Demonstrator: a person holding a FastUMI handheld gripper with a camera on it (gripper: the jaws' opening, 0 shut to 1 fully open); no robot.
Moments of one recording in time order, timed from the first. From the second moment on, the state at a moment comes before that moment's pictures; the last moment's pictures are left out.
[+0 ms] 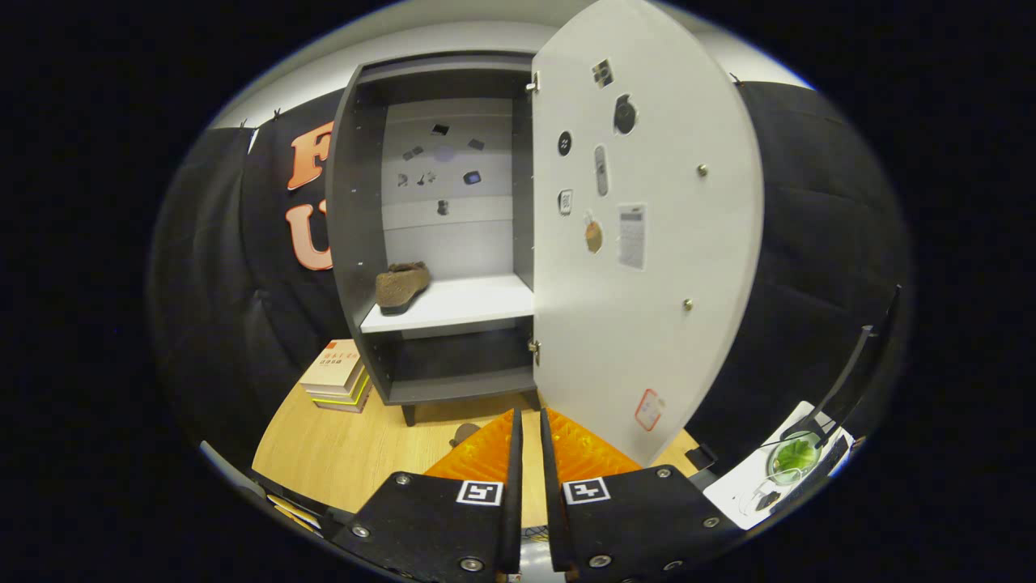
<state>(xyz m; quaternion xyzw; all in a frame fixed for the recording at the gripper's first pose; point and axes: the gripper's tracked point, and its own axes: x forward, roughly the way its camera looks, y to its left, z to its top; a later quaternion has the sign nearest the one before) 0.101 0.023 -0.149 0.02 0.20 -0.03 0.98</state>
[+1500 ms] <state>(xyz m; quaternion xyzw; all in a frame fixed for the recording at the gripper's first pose) 0.193 0.139 -0.455 0.01 0.48 0.12 0.87</state>
